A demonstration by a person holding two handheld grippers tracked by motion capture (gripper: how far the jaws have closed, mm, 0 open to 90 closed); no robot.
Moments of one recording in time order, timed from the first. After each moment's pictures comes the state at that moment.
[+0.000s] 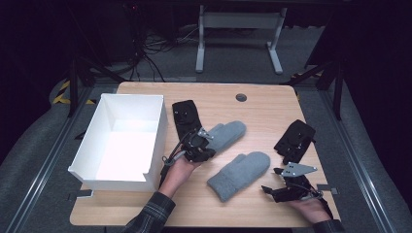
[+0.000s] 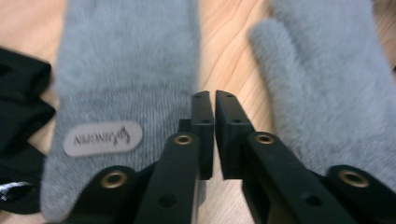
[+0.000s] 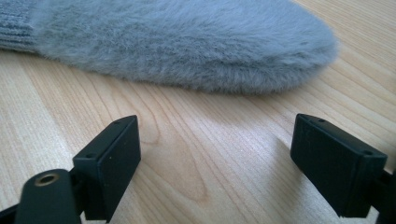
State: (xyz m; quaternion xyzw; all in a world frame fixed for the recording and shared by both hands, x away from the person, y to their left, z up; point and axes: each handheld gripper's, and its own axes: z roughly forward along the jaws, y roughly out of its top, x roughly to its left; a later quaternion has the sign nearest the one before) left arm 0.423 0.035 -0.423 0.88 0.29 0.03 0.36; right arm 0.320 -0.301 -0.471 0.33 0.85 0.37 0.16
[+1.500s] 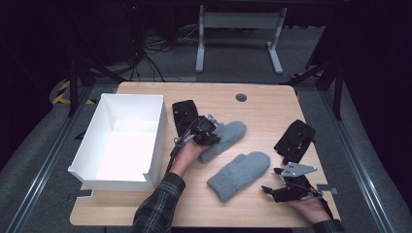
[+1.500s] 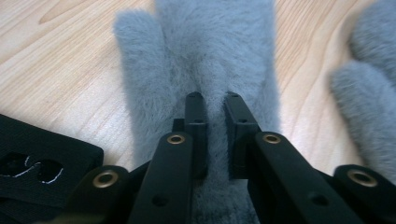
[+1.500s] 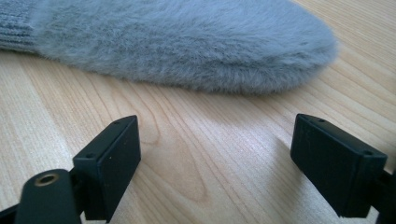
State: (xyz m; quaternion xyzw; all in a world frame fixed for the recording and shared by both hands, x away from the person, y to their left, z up) left arm 0.488 0.011 -0.441 0.89 0.29 0.04 0.34; right arm 0.320 -0.301 -0.471 0.33 0.85 0.37 0.16
